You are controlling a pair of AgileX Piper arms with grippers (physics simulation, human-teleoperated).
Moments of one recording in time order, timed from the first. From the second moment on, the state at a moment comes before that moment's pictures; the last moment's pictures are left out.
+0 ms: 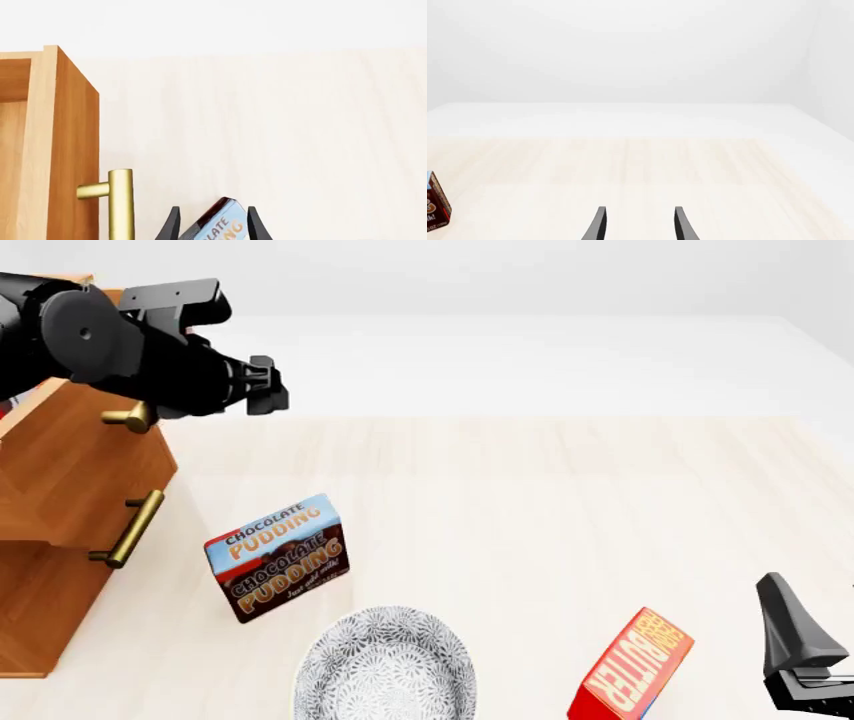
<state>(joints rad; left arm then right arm) -0.27 1.45 -1.25 0.64 -0.20 0.00 0.00 0.00 0.00 0.00</state>
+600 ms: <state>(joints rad) -0.11 1.35 -1.19 0.70 -0.12 0.00 0.00 0.00 0.00 0.00</state>
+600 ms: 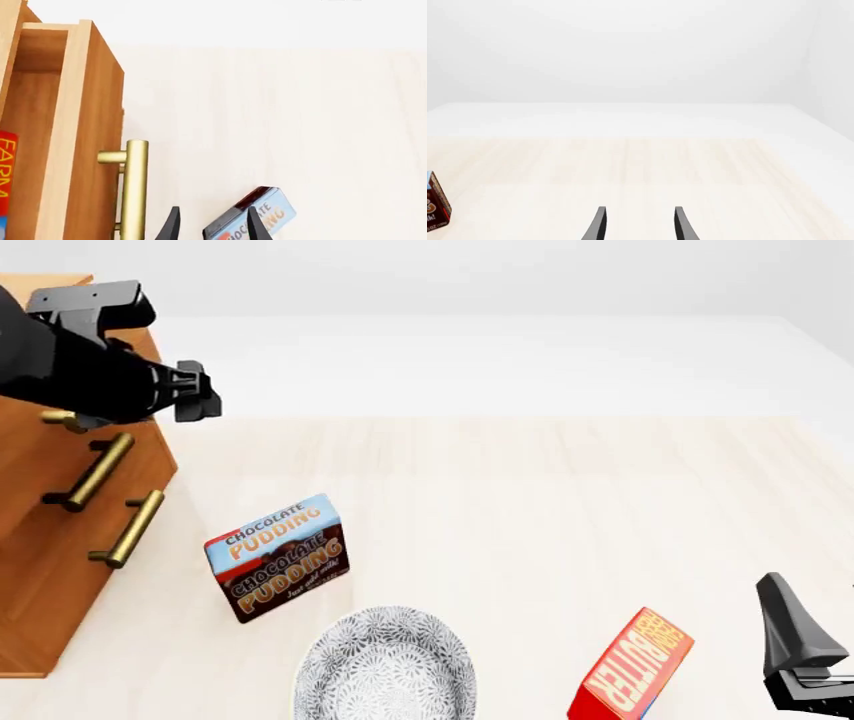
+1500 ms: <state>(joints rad) 0.12 1.23 -1.11 0.72 0.01 0.00 0.00 0.00 0.00 0.00</state>
